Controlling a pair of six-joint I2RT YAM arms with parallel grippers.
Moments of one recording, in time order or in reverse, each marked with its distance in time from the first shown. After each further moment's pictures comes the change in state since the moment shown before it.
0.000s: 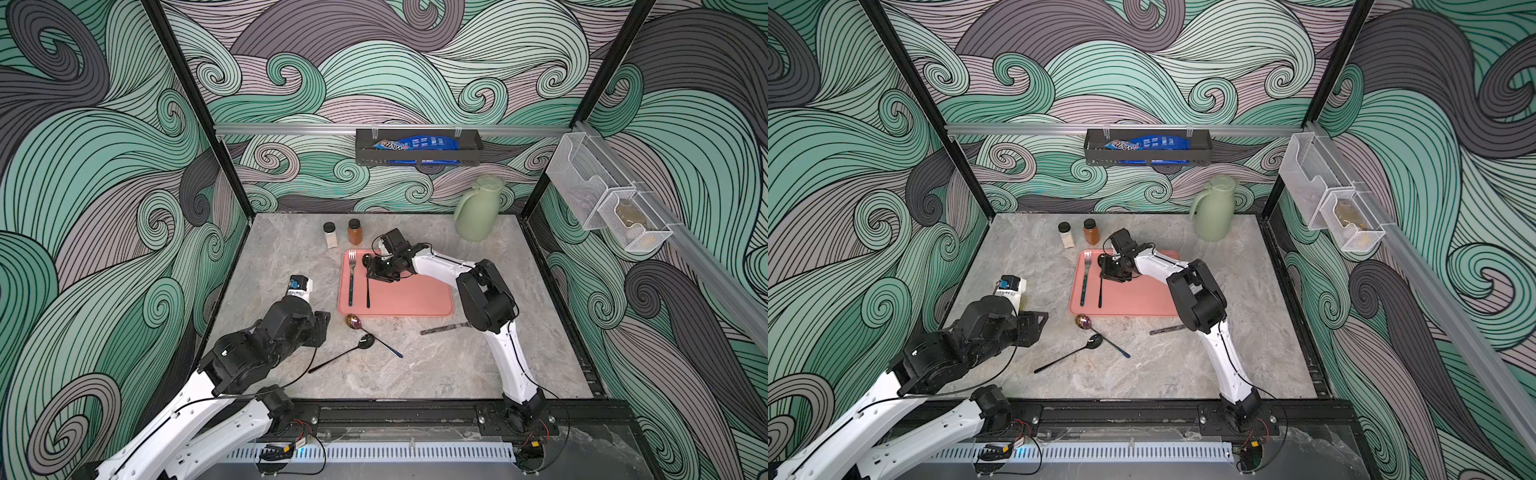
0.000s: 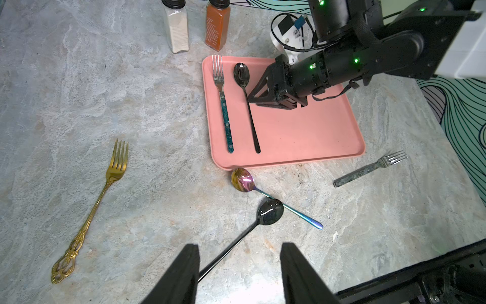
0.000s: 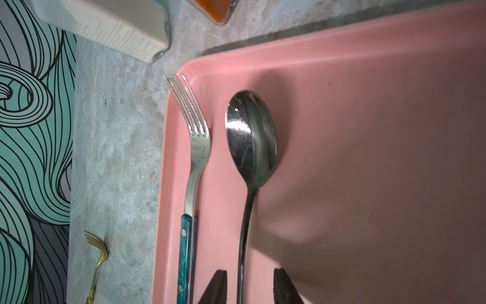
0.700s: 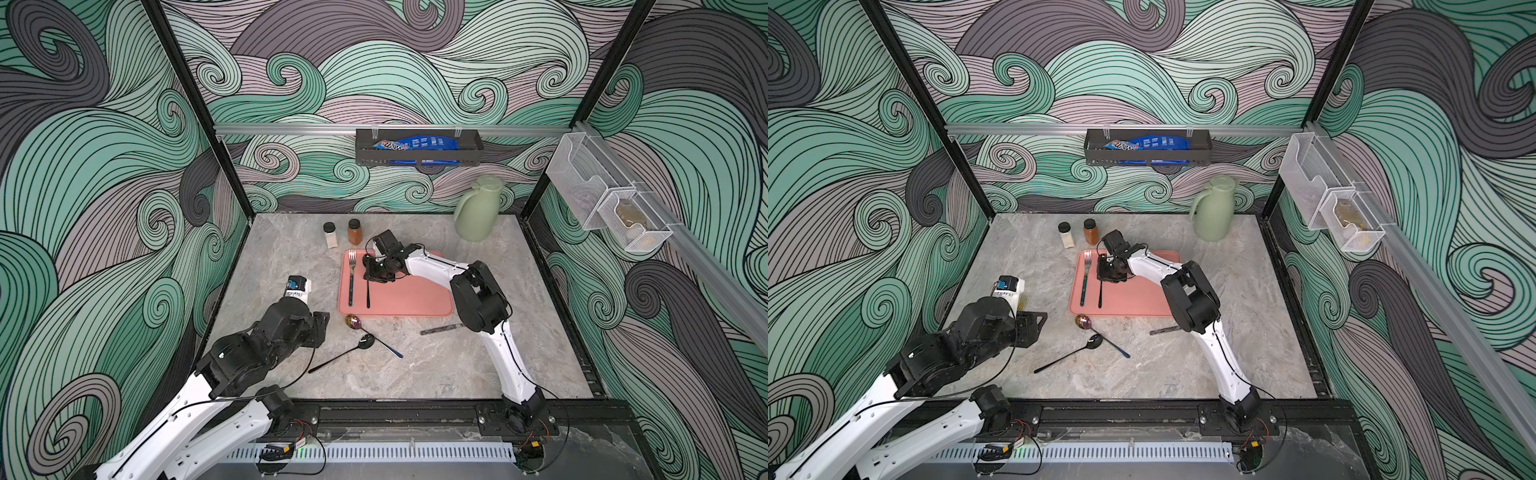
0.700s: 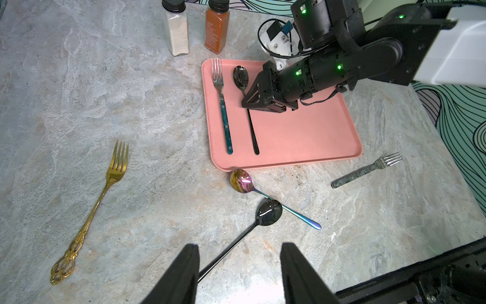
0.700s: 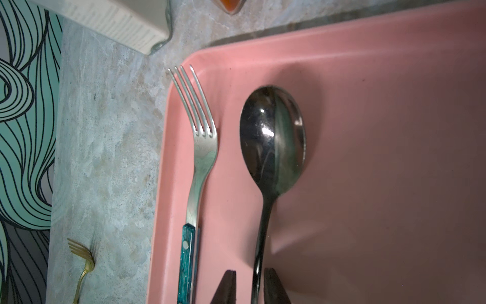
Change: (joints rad) left arm 0.000 -0.016 0.000 -0.001 0.000 0.000; right arm 0.032 0.051 0.062 -0.026 0.039 0.003
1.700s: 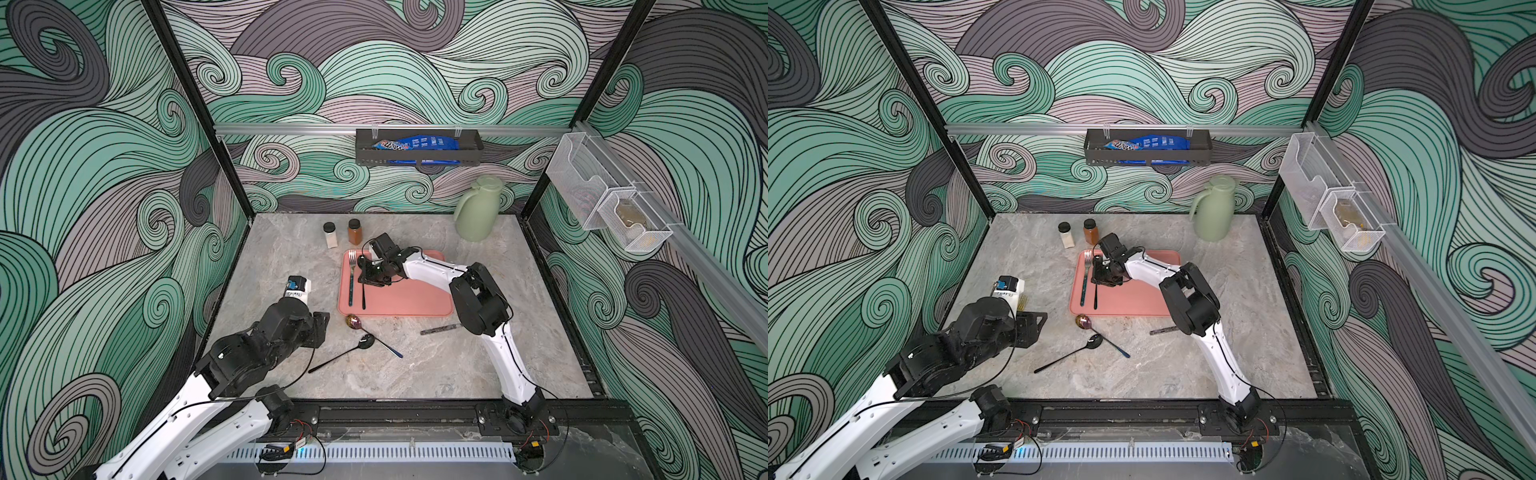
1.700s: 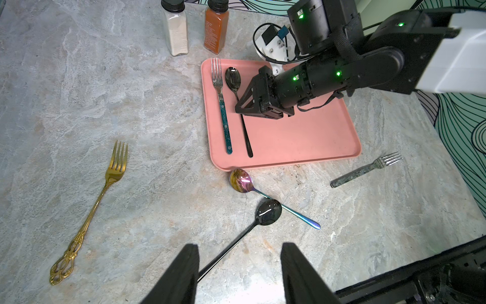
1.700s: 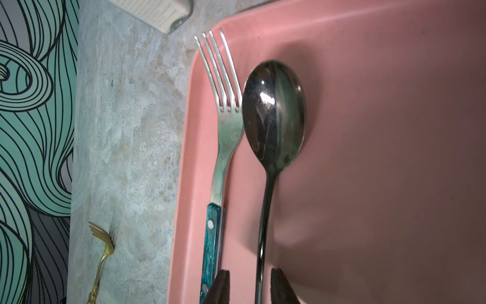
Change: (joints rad) left arm 0.000 -0.001 -0.003 0.000 0.003 0.005; right arm 0.024 -0.051 -0.060 0.034 -0.028 0.035
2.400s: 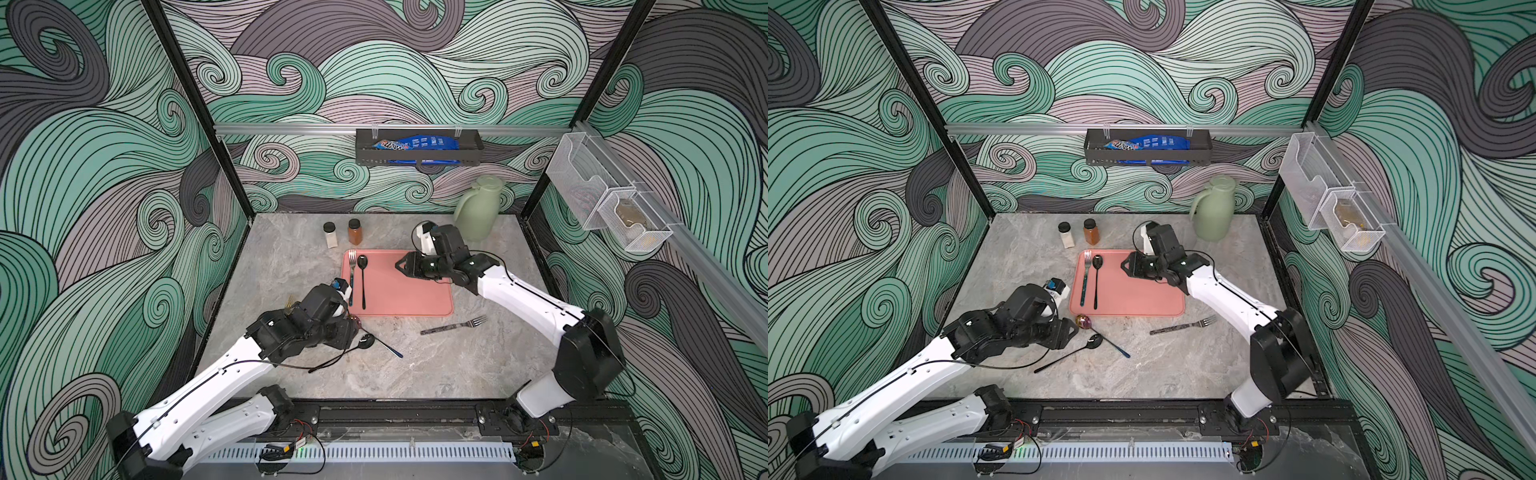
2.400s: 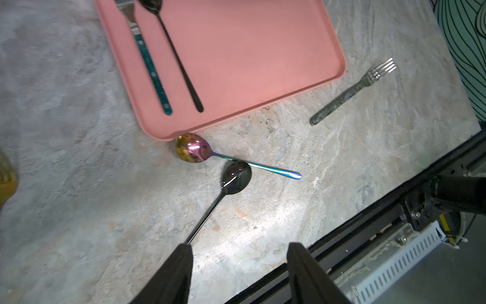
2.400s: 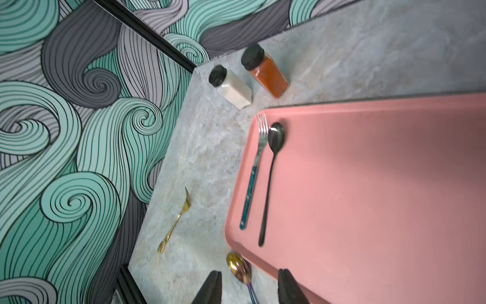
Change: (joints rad) left arm -0.047 0.307 -0.020 0.126 0.292 0.142; right arm -0.127 -0.814 -0.661 0.124 -0.008 -0.071
